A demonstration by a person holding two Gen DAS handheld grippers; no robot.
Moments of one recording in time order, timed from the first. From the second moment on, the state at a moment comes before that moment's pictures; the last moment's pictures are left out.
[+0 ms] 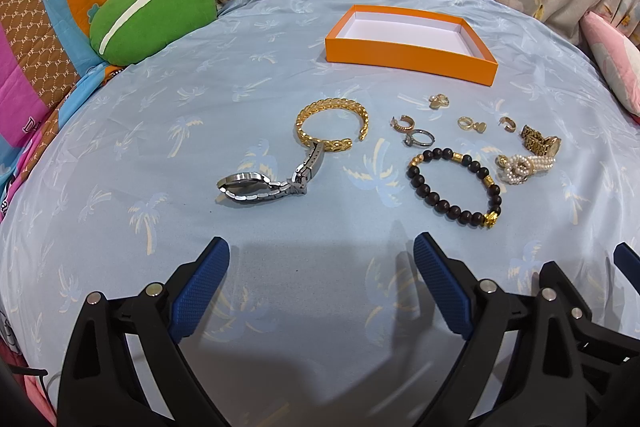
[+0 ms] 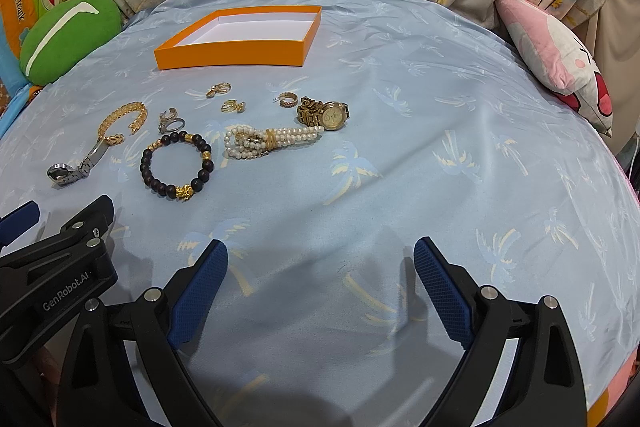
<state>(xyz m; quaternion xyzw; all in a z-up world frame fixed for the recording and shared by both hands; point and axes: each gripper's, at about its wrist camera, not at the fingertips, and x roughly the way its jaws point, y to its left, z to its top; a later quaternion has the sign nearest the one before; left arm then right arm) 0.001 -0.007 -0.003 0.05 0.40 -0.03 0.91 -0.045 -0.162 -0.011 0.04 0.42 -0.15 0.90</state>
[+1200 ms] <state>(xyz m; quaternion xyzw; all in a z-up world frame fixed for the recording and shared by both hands) 0.027 0.037 0.011 0.01 0.41 -0.02 0.91 -0.032 -0.189 0.005 0.06 0.39 -0.14 0.91</state>
